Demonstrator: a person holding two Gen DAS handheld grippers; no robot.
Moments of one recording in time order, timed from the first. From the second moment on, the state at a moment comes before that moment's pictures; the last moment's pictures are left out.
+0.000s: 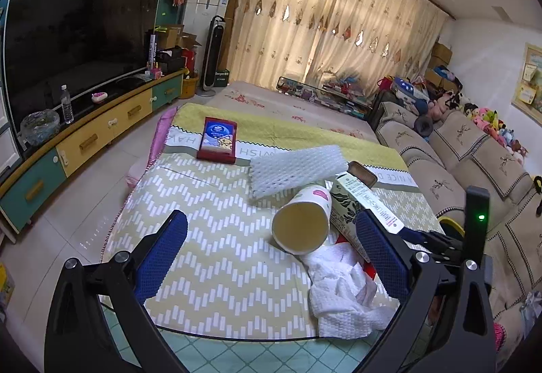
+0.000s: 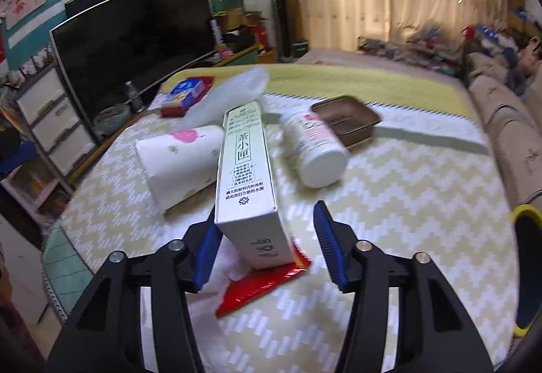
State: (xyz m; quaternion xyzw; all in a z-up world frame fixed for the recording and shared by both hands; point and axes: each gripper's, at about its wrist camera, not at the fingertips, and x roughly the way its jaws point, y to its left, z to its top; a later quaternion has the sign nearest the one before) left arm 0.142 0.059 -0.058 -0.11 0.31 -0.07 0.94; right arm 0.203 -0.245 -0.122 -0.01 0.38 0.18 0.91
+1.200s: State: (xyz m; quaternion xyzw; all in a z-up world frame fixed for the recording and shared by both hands) left arm 0.142 -0.012 -0.058 -0.05 0.33 -0.12 0.94; right arm 0.145 -0.434 -0.083 0.11 0.31 -0.01 0.94
